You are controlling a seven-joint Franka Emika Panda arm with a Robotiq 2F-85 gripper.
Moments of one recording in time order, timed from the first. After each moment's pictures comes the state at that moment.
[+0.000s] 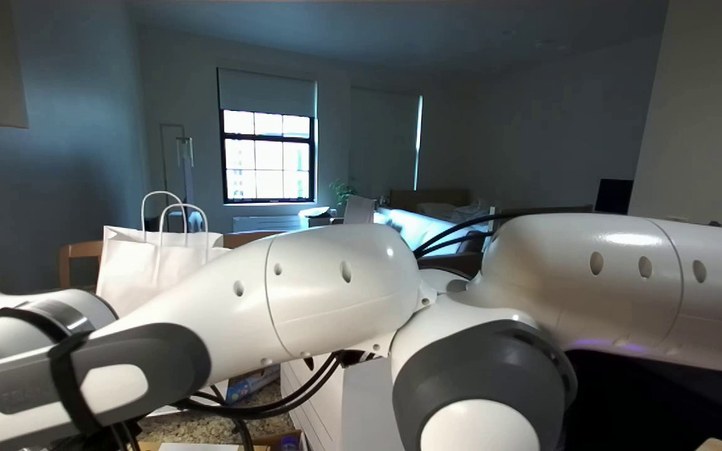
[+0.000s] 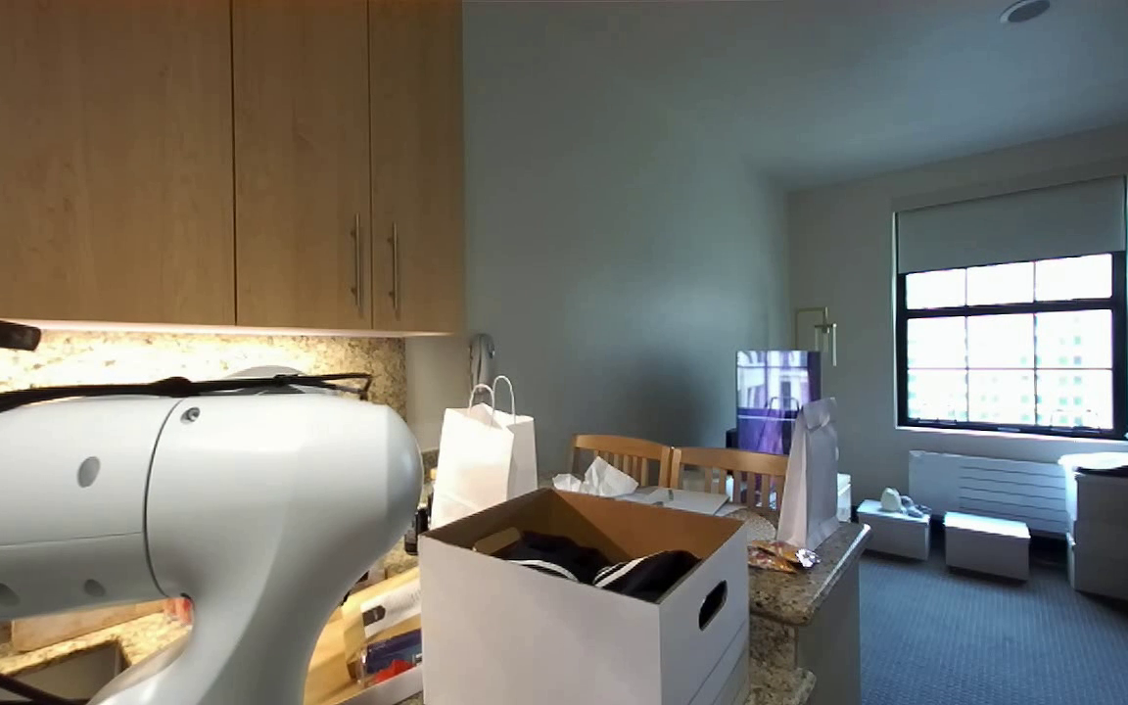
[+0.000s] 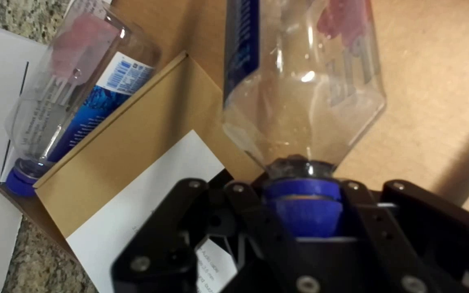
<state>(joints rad) 0.98 1.47 -0.02 -0.36 -0.05 1.40 0.70</state>
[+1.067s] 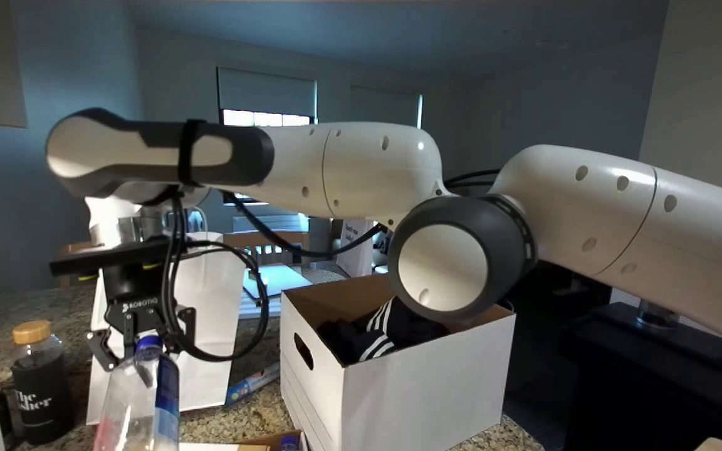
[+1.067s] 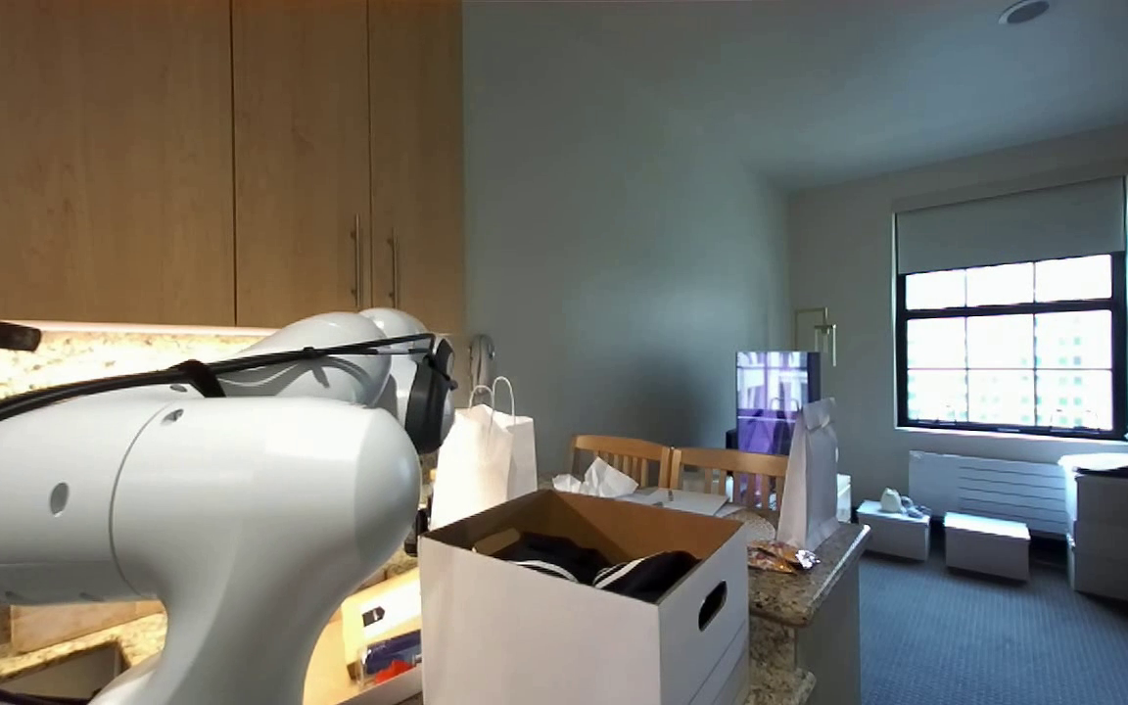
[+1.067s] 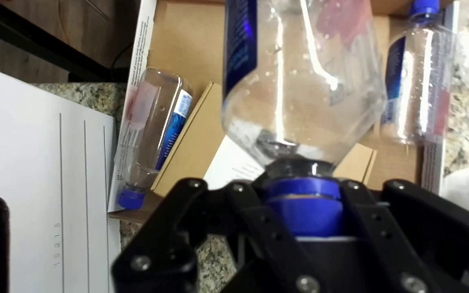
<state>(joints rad) 0.71 1.24 0.10 -0.36 0.15 1.23 0.89</state>
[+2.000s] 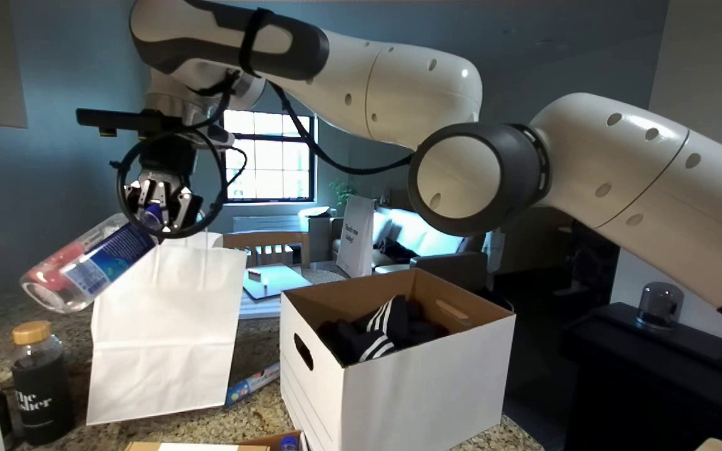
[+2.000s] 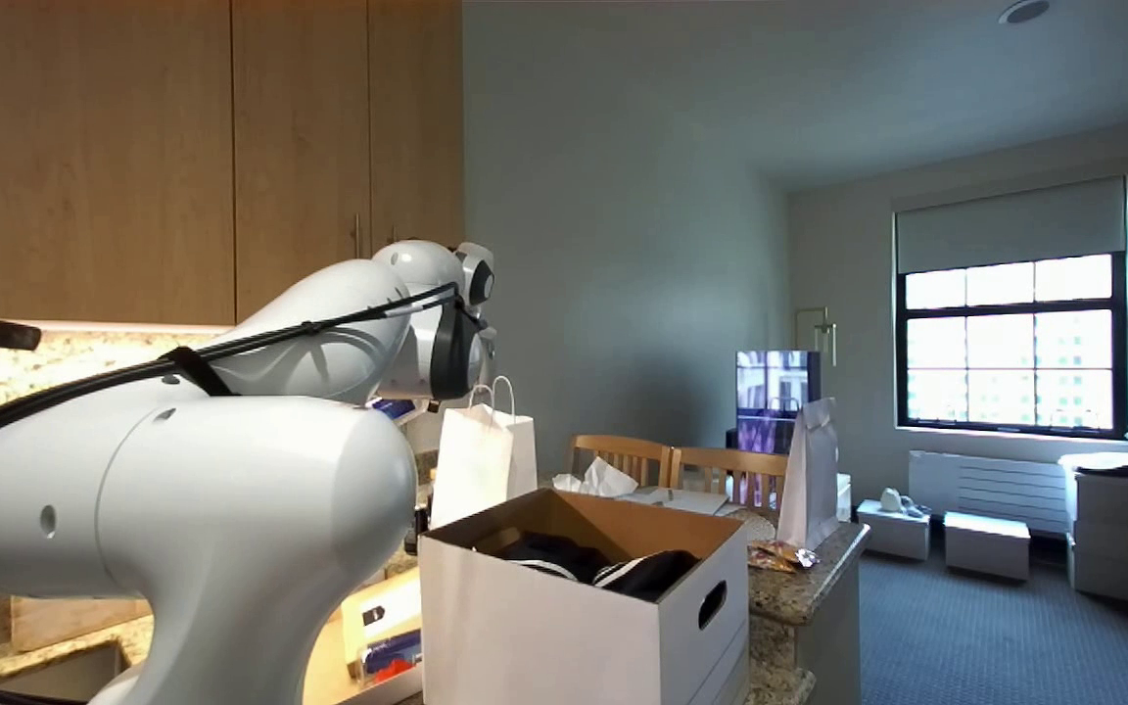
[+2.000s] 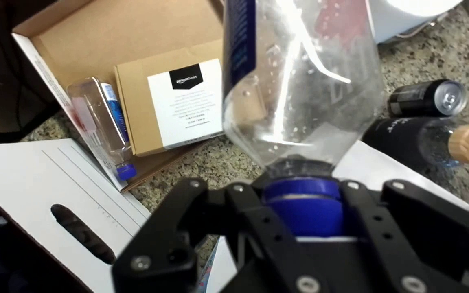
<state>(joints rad) 0.59 1.03 0.13 -0.35 0.17 1.41 1.44</state>
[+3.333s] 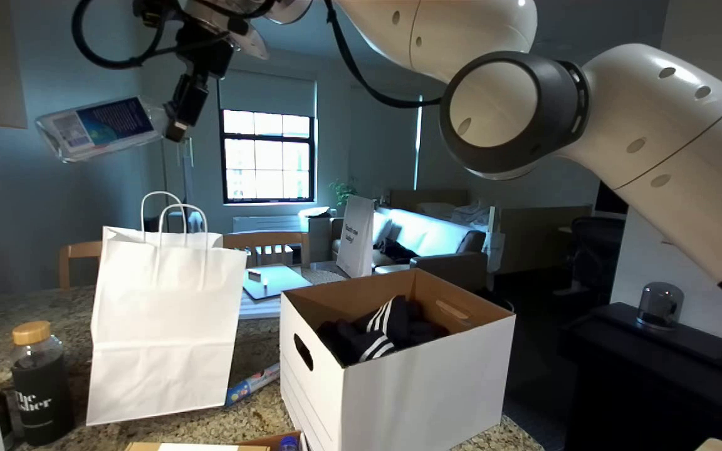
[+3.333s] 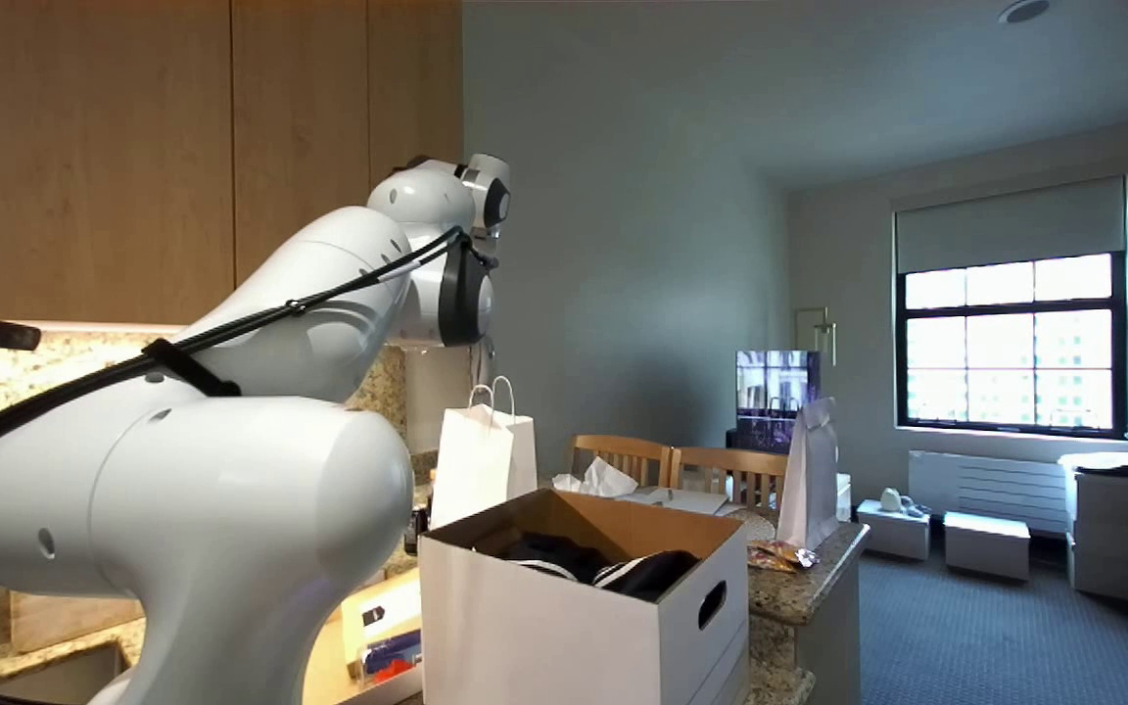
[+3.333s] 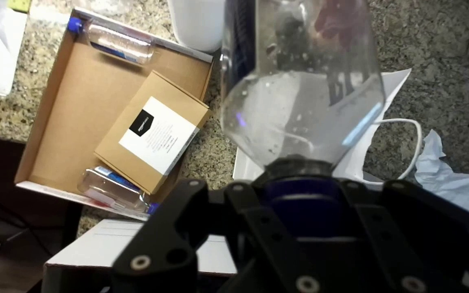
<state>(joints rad) 0.52 0.83 0.12 -0.35 0.17 1.48 2.08</state>
